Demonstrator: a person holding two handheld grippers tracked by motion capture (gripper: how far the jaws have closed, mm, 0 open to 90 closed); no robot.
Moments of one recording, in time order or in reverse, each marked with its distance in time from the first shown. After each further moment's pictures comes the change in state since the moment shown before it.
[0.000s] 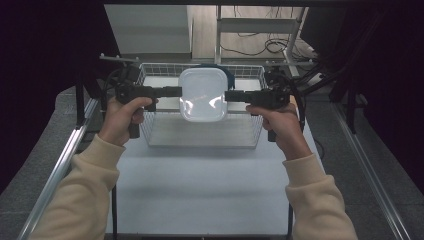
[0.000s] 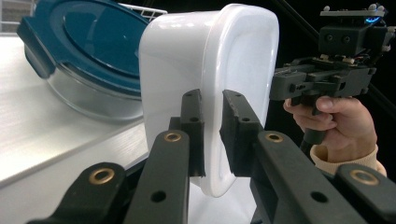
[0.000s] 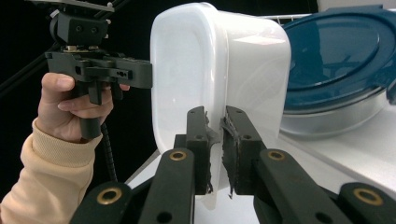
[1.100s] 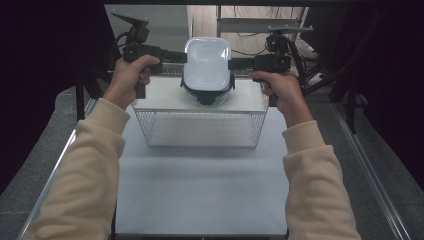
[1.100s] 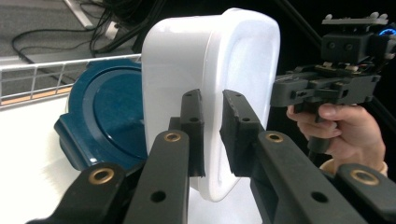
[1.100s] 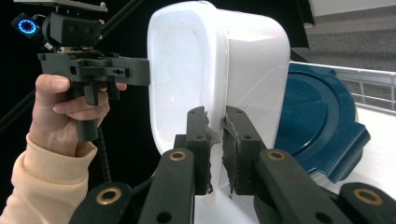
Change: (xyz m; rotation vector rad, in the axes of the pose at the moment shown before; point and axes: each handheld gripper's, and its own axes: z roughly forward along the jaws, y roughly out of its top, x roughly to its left) left arm 0.022 0.079 0.023 0.039 0.038 -0.050; right arm -0.036 0.068 0.009 0.007 -0.012 0.088
